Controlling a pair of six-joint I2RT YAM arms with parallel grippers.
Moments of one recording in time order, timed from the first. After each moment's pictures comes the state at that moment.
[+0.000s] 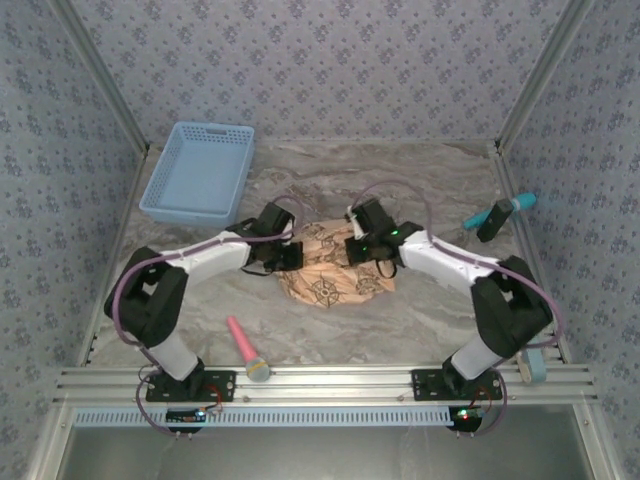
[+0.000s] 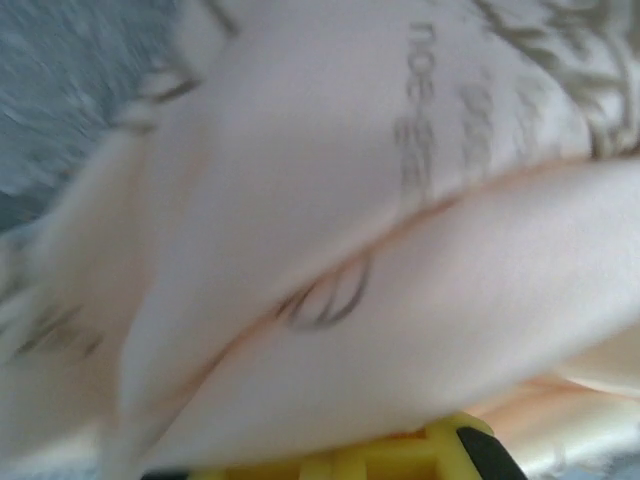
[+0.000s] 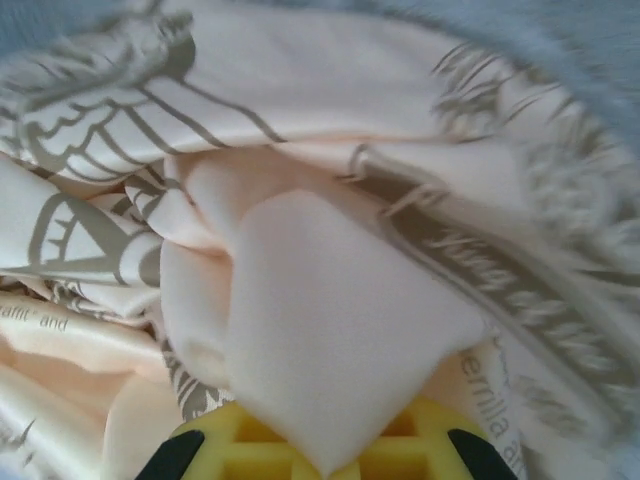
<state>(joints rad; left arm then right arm) -0.59 1.60 0.98 -0.42 0.25 -0.55 0.56 1.52 1.03 -0.46 -0.04 0.28</state>
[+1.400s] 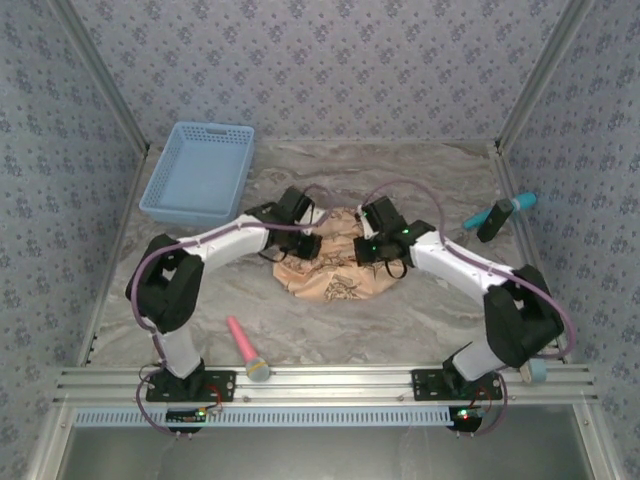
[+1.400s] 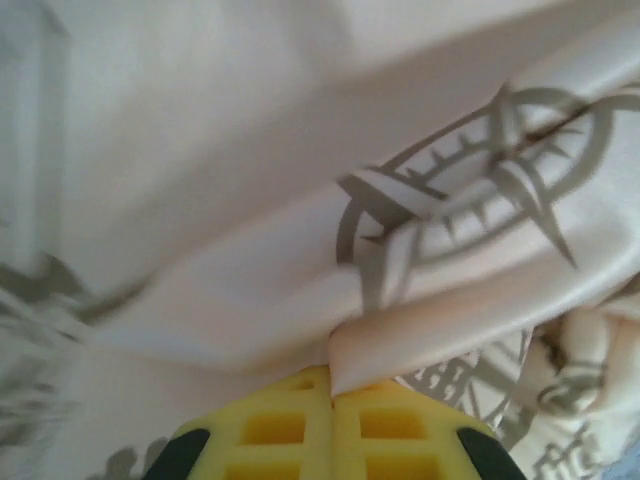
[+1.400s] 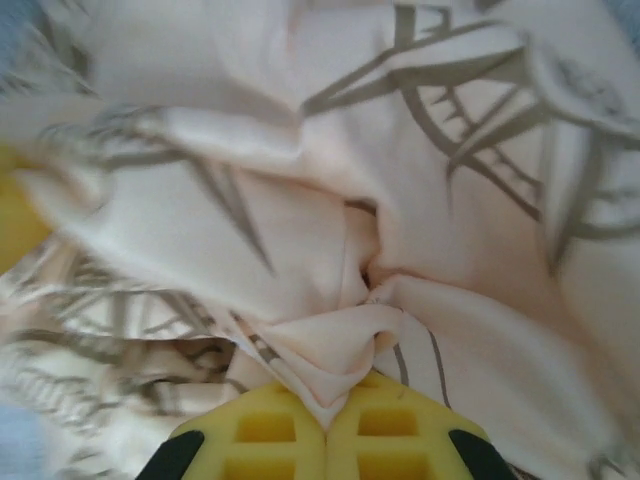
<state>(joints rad) -0.65 1.78 1.28 -0.55 0.22 -0.21 0.57 1.45 1.01 -0.52 -0.08 0.27</state>
